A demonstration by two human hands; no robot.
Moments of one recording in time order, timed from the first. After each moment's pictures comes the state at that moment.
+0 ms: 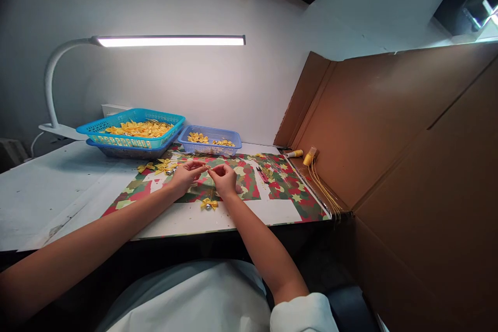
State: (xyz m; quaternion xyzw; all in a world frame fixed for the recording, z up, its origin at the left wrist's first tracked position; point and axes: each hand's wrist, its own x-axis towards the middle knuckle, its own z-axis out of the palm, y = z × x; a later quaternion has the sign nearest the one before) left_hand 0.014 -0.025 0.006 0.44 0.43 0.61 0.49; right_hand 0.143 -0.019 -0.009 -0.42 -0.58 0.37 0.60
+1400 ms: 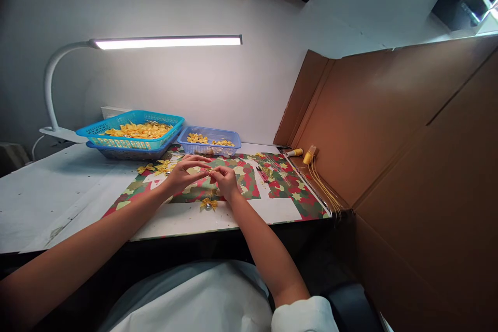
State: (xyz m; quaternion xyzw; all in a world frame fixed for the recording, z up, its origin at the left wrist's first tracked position) left_hand -0.009 -0.027 0.016 0.78 0.34 0.51 0.11; right_hand 0.156 -0.033 0.008 -0.33 -0.61 0.45 0.55
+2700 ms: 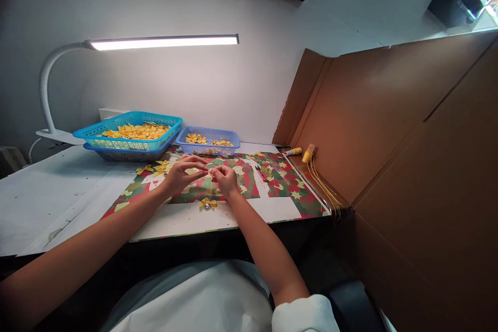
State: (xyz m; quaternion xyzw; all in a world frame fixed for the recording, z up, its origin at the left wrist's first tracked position) left_hand -0.010 -0.026 0.014 0.78 0.34 0.52 0.09; right_hand 0.156 -0.032 0.008 -0.39 -0.57 0.46 0.56
